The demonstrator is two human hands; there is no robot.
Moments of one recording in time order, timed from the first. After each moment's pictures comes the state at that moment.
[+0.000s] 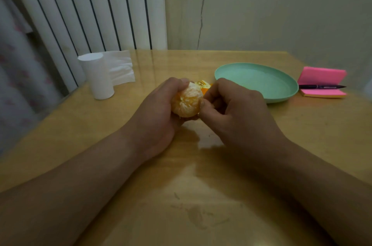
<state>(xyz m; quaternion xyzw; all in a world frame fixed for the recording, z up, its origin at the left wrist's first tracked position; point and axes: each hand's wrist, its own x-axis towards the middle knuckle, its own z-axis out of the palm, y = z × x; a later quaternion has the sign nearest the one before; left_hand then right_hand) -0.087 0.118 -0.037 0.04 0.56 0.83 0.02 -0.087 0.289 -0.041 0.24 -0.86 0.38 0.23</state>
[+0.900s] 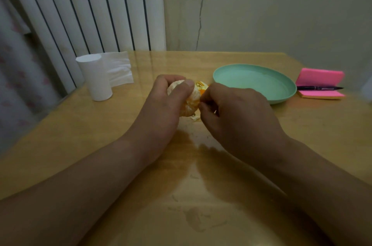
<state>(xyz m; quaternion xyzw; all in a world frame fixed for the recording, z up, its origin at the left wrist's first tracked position) -0.083 0.119 -0.040 0.04 0.72 0.69 -0.10 -0.089 0.291 -0.035 0.28 -0.89 0.17 0.32</state>
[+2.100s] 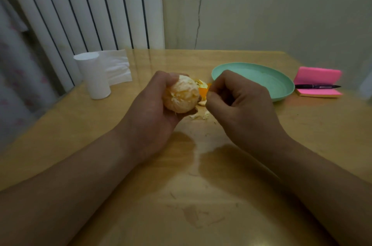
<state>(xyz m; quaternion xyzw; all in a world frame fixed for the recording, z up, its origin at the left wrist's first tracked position) -0.085 0.115 -0.037 0.05 0.51 0.86 0.00 -0.092 0.299 -0.038 0.24 -0.83 0.43 0.26</state>
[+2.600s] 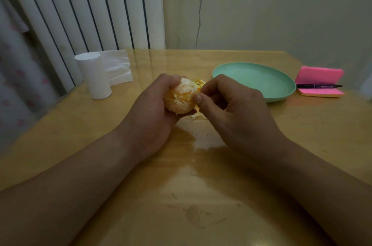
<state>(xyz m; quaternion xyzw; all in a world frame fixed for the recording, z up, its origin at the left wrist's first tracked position) -0.089 0.112 -0.041 0.04 0.53 0.85 0.00 -0.088 0.292 -0.040 0.25 -0.85 0.39 0.24</state>
